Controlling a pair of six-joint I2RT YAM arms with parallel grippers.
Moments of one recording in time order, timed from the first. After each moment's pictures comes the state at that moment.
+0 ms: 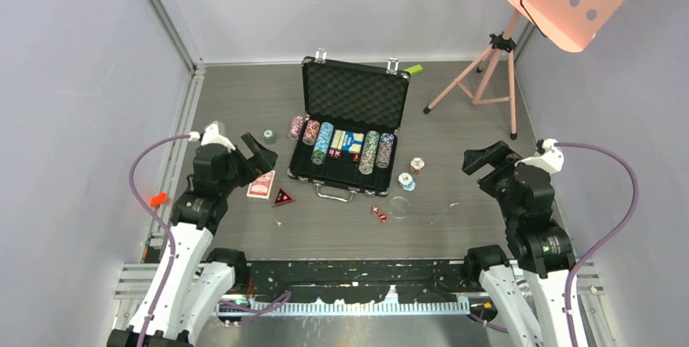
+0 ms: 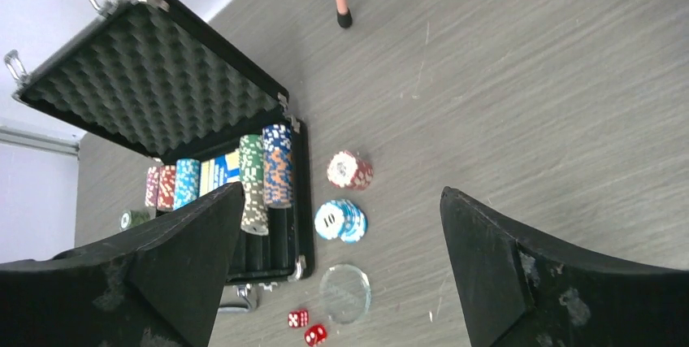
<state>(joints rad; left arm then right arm) -0.14 0.71 0.66 -0.45 0.04 -0.64 0.13 0.42 0.78 -0.69 0.23 0.68</state>
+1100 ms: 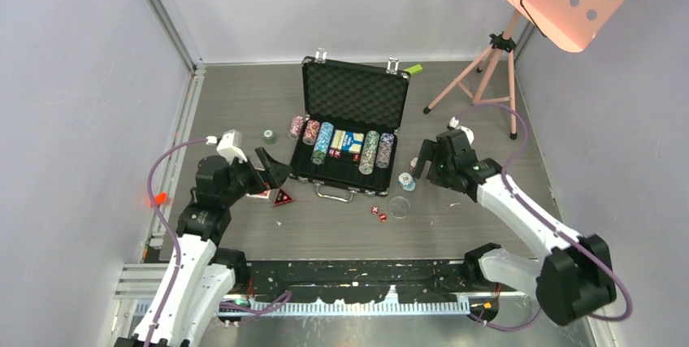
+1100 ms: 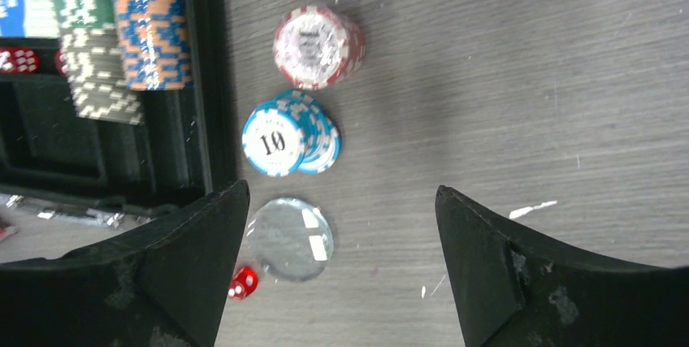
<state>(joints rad) -0.14 0.61 0.51 -0.34 0.31 -0.53 0.36 1.06 0.70 -0.53 0.13 0.64</state>
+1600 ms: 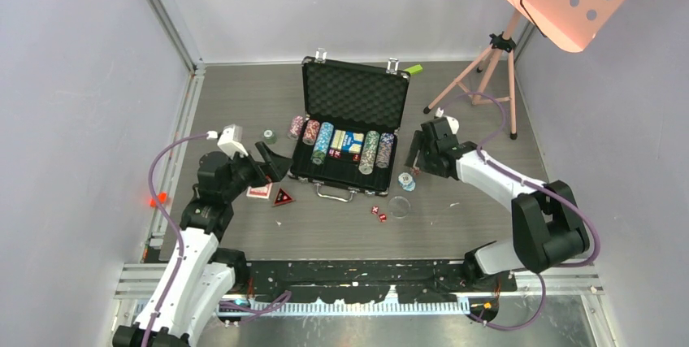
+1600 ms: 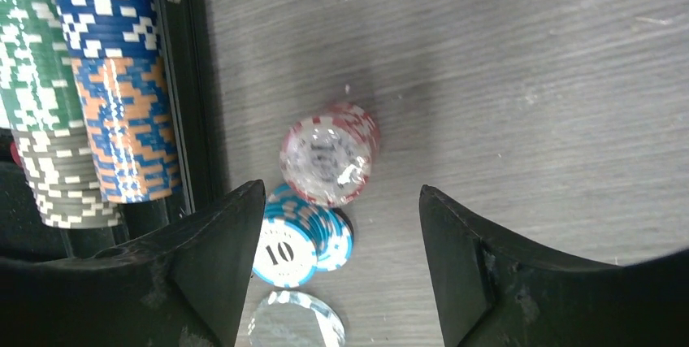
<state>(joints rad) -0.14 0.64 0.49 -0.19 0.31 -0.55 0.37 1.40 0.79 -0.36 0.18 0.61</state>
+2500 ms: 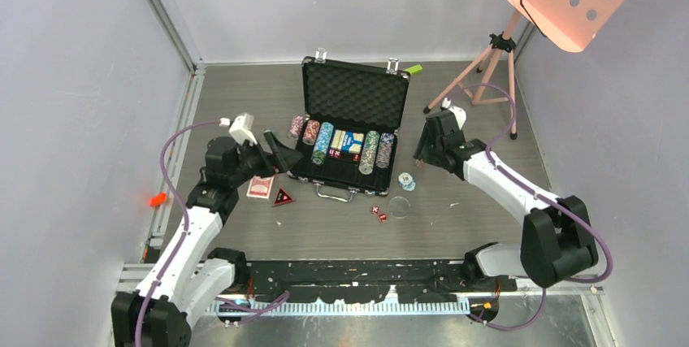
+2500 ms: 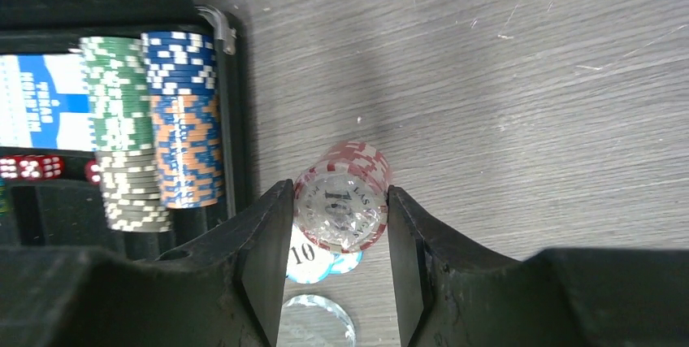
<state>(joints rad) -0.16 0.82 0.56 -0.11 0.41 -0.58 0.37 1.35 0.83 -0.35 0.24 0.60</state>
